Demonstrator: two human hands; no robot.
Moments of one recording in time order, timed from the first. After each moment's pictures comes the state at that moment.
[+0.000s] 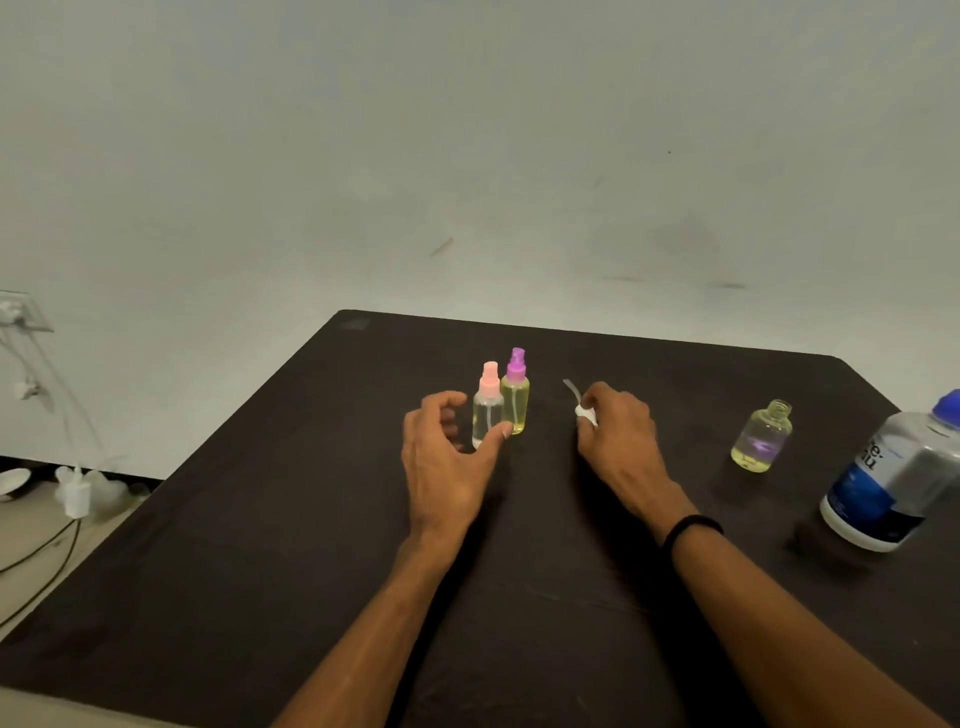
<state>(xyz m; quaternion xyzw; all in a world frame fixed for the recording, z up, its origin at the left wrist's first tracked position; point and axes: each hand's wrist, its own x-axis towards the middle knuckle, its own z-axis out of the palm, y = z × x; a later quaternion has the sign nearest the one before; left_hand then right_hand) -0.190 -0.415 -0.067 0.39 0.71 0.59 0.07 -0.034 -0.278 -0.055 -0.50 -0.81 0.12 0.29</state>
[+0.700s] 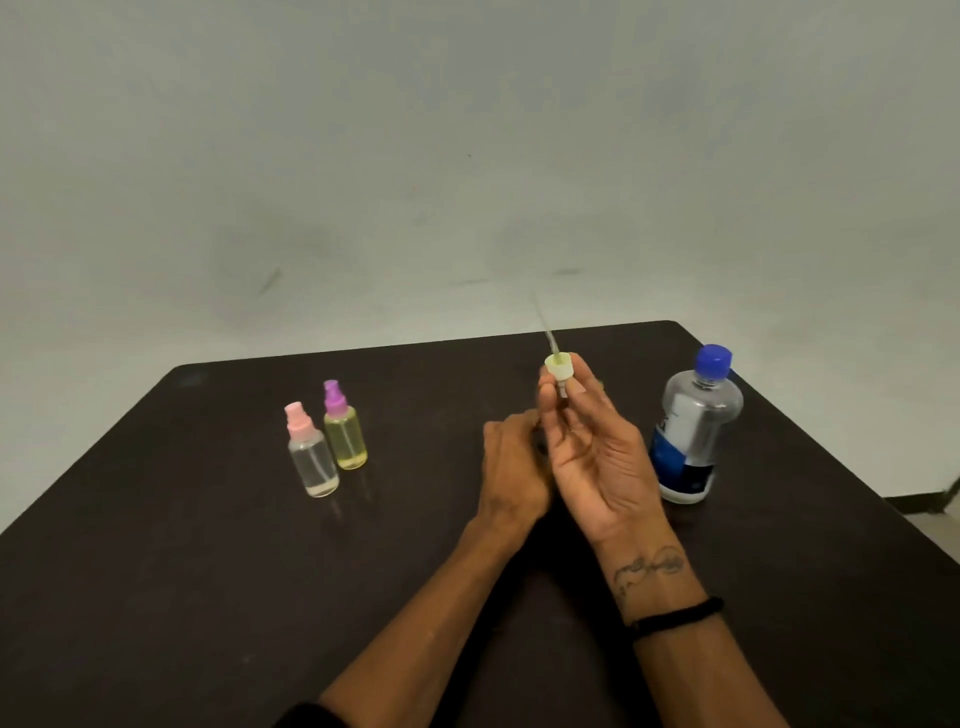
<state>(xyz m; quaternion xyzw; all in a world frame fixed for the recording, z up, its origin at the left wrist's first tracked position) -0.003 -0.298 -0.059 0.62 0.62 0.47 0.12 0.093 -0.317 -0.003 -0.08 -0.13 0.80 0.58</state>
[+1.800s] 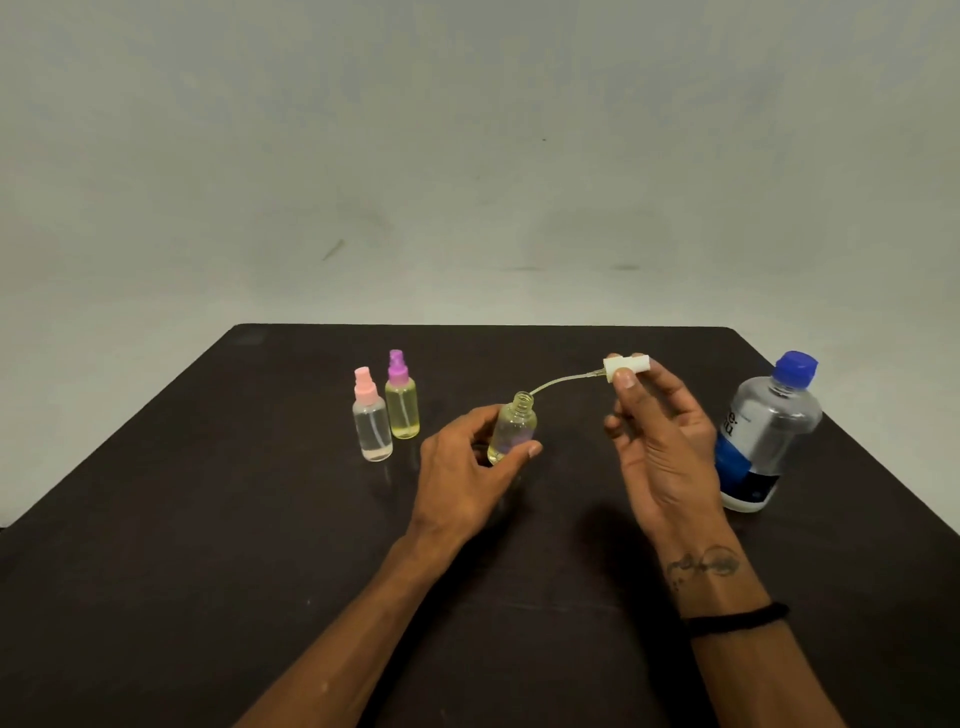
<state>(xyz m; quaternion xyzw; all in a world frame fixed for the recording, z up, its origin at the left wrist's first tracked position) -0.090 -0.362 -0.067 0.55 0.59 0.57 0.15 0.086 -0.318 -0.011 -0.26 -0.32 0.64 0.64</state>
